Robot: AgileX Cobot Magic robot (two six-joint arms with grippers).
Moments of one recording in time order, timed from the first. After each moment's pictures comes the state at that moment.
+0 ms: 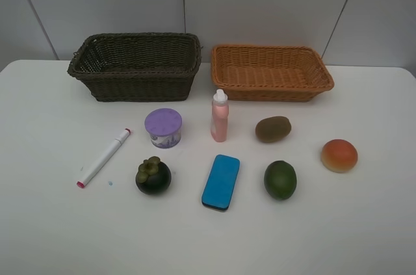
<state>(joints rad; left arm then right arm) -0.05 -0.01 -0.50 -0.04 1.06 -0.02 -0.02 0.00 -0.52 0.08 1.07 -0.13</state>
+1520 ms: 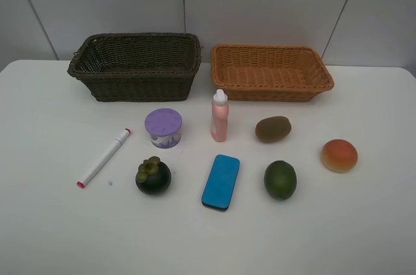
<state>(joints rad) -0.05 -0.01 -0.50 -0.04 1.06 -0.02 -0.02 0.06 -0.52 0.08 1.07 -0.12</state>
